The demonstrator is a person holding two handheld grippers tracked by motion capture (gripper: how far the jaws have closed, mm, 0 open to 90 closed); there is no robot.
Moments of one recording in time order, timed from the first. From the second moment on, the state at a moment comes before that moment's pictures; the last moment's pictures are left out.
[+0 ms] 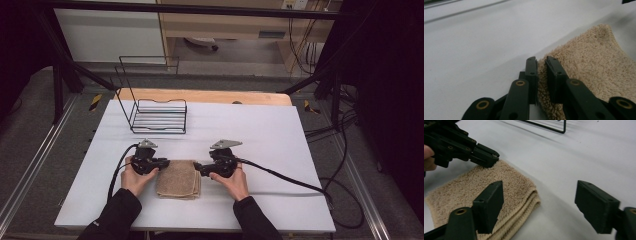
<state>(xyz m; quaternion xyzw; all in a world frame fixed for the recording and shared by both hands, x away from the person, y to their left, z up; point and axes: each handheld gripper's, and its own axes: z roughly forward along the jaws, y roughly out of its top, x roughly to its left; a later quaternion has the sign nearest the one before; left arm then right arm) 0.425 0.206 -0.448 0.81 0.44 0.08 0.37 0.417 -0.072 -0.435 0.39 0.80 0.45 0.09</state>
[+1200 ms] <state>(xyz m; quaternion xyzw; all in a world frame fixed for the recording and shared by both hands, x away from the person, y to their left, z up) 0.426 0.211 -0.447 0.81 0.44 0.07 0.38 0.429 -0.050 -0.454 0.42 0.80 0.43 0.03</state>
